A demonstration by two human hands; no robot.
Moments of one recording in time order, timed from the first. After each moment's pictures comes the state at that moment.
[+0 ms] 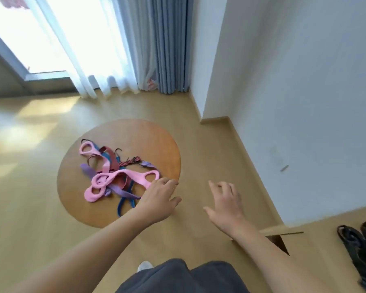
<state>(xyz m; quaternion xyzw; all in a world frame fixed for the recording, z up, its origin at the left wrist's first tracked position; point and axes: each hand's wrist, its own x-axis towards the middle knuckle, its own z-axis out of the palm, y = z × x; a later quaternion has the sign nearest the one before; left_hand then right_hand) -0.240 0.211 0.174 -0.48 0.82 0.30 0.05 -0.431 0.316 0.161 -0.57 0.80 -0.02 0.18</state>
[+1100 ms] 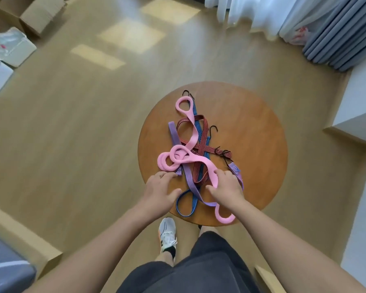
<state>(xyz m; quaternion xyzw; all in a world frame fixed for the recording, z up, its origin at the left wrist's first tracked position) -0.059 0.099 0.100 -0.77 0.50 0.40 -0.02 -0.258 0.022 0.019 -0.67 0.61 0.14 0.39</state>
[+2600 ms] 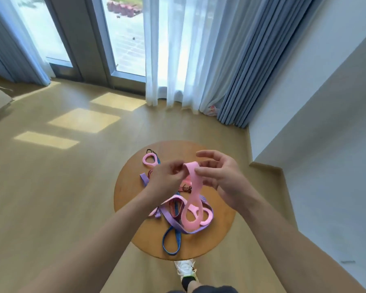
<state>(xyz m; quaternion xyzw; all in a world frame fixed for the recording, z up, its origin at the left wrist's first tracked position) -0.071 0.062 0.238 -0.58 0.59 0.45 -0.35 -0.244 0.068 0.287 -0.42 0.50 -0.40 0.64</state>
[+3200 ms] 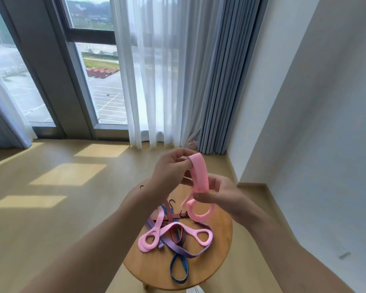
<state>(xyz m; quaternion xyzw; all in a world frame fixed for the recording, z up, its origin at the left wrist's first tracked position) -0.068 0.094 0.362 -0.42 0.59 0.55 -0.42 -0.242 0.140 0.322 -0.56 0.54 -0.37 0.51</state>
